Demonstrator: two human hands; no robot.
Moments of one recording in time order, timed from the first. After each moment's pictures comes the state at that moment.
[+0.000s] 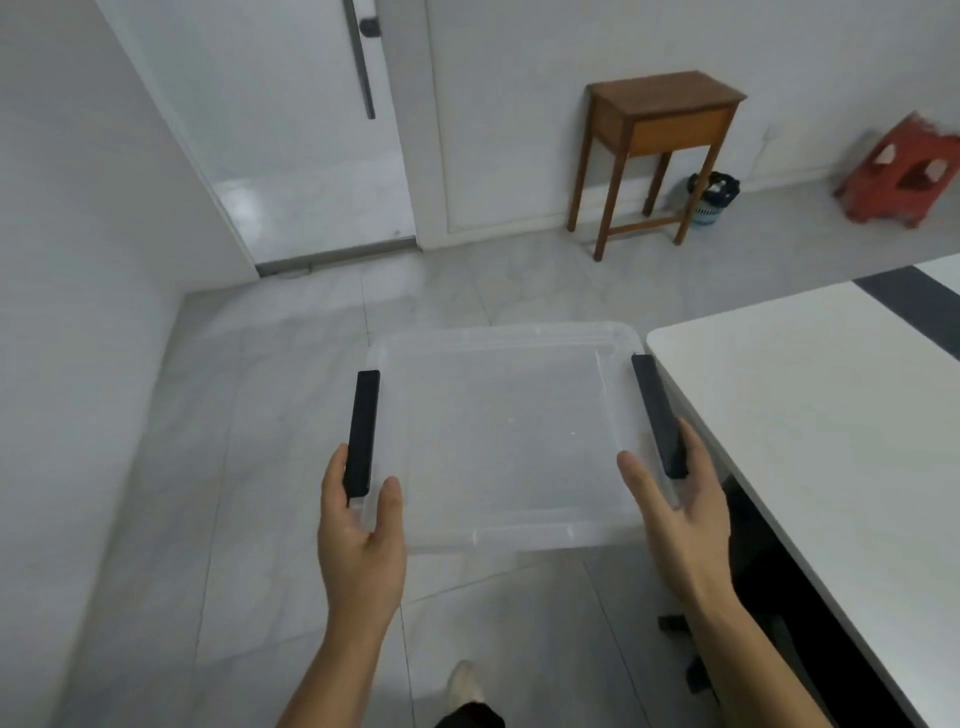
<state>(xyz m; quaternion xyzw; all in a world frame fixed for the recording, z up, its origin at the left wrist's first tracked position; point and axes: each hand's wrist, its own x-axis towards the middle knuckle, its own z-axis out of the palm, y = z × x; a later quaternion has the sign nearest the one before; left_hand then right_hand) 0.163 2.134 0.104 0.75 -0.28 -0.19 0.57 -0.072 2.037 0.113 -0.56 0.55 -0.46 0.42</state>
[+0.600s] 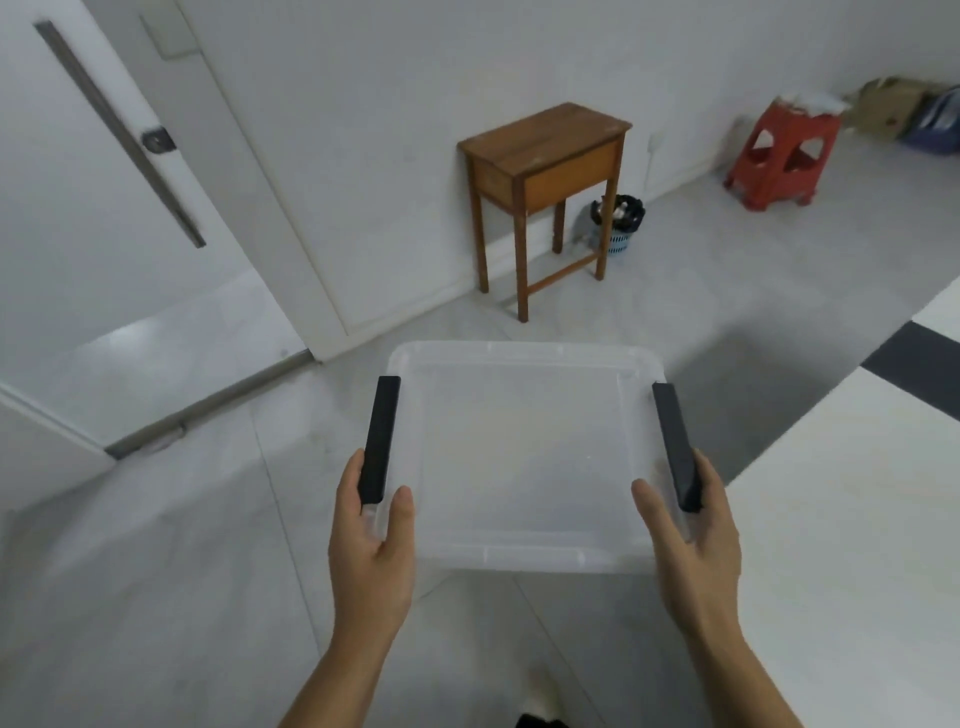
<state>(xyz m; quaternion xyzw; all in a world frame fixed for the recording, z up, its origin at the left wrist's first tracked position) 0.241 1.573 0.107 0.69 -0.44 -0.27 0.51 -0.010 1.571 0.090 -0.43 0.66 -0.54 0.32</state>
